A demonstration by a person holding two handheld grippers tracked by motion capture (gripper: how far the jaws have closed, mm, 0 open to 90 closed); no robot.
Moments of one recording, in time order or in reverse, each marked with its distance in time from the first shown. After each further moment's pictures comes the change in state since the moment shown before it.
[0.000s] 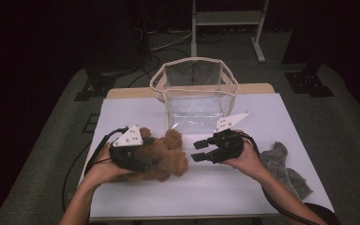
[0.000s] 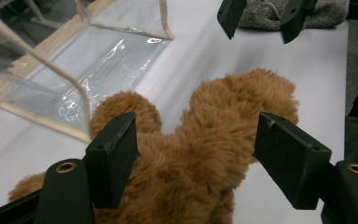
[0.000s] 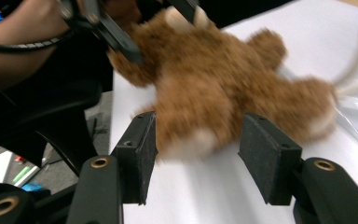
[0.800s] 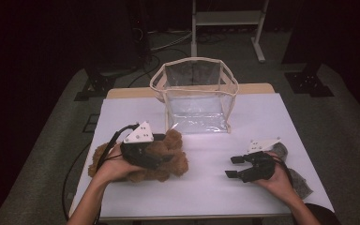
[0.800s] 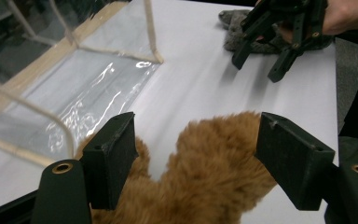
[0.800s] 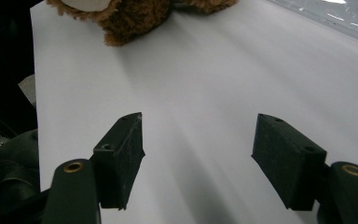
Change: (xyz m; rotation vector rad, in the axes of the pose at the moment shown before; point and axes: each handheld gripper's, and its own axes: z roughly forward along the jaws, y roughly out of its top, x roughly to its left) left arm -0.003 0.016 0.020 -0.048 -0.037 -0.004; right arm -0.011 -0.116 -0.055 0.085 -0.267 0.133
